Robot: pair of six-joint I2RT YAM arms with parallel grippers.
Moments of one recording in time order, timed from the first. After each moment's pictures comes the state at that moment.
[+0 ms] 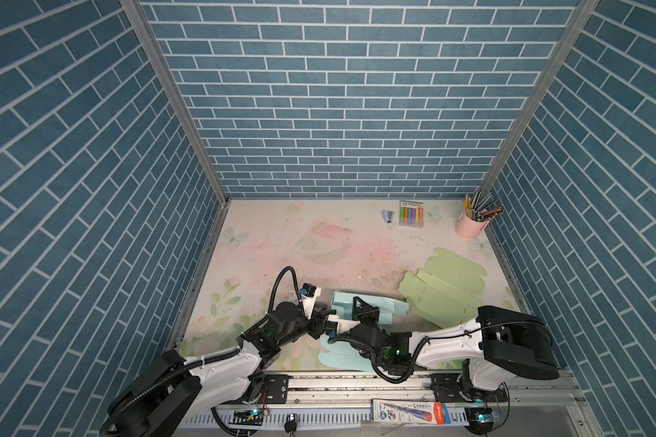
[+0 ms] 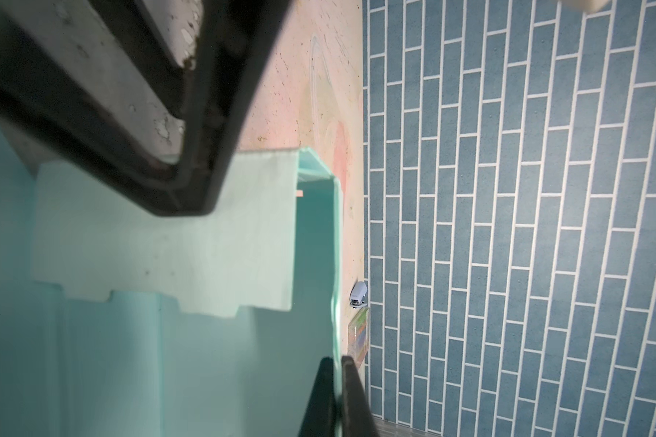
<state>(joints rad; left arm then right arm) -0.73 1.03 0.06 0.59 0.20 -0.39 1.45 1.59 0.61 0.41 0.98 -0.93</state>
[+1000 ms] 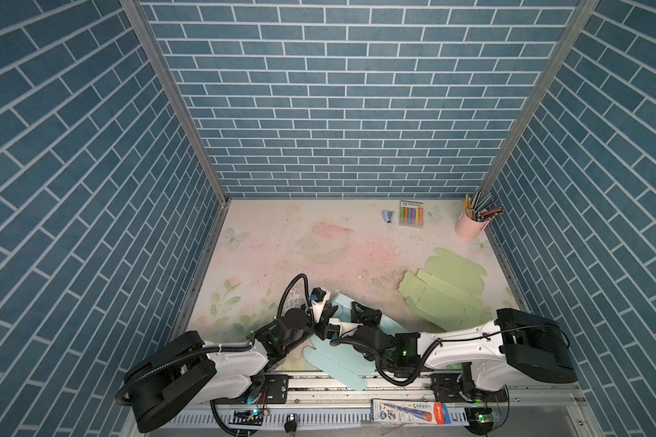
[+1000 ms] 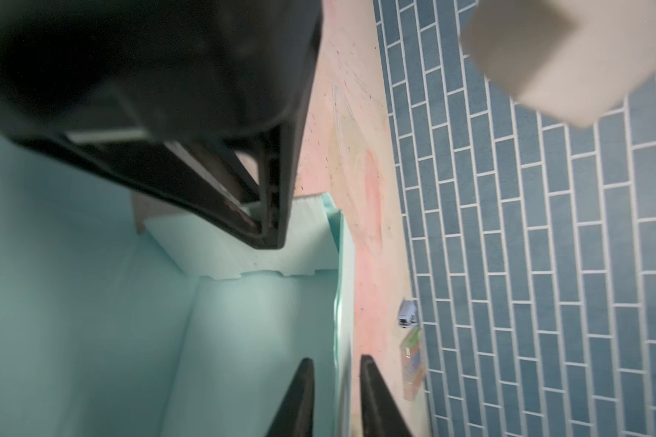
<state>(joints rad) -0.90 1.15 0.06 0.78 -0.08 -0.22 1.47 1.44 0.61 0.23 0.81 -0.66</state>
